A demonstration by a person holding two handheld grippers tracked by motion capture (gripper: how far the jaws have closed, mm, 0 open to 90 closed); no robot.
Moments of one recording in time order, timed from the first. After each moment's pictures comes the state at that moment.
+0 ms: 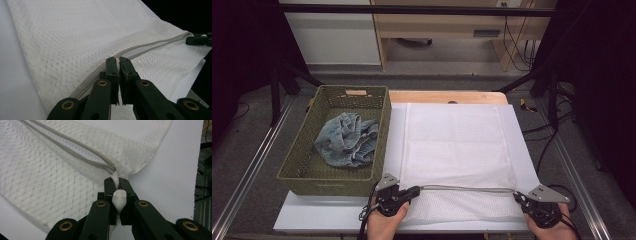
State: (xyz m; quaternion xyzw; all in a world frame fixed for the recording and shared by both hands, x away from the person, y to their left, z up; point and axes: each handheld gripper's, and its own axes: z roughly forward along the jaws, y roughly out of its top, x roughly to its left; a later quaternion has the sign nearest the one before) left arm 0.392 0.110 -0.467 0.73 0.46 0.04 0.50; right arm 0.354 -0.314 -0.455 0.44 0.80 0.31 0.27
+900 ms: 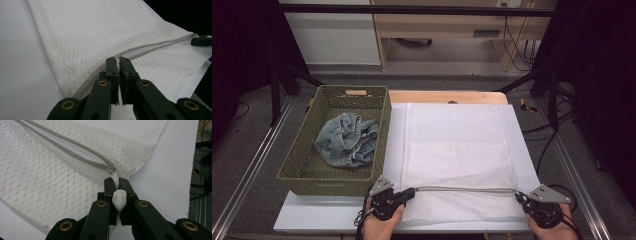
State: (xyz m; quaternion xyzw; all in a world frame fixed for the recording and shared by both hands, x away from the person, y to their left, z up) left arm 0.384 0.123 -0.473 0.72 0.47 0.05 0.51; right arm 0.354 -0.317 -0.456 0.45 0.80 0.30 0.27
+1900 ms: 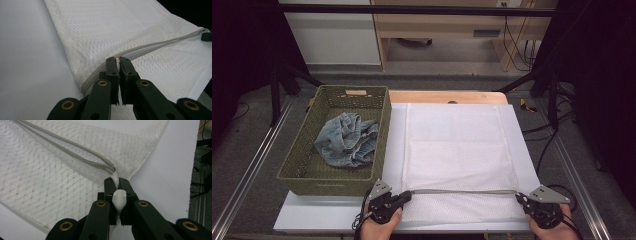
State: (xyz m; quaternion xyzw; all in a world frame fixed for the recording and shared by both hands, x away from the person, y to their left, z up) left arm 0.377 0.127 -0.481 0.73 0.47 0.07 0.49; right arm 0.354 -0.319 -0.460 0.45 0.80 0.29 0.27
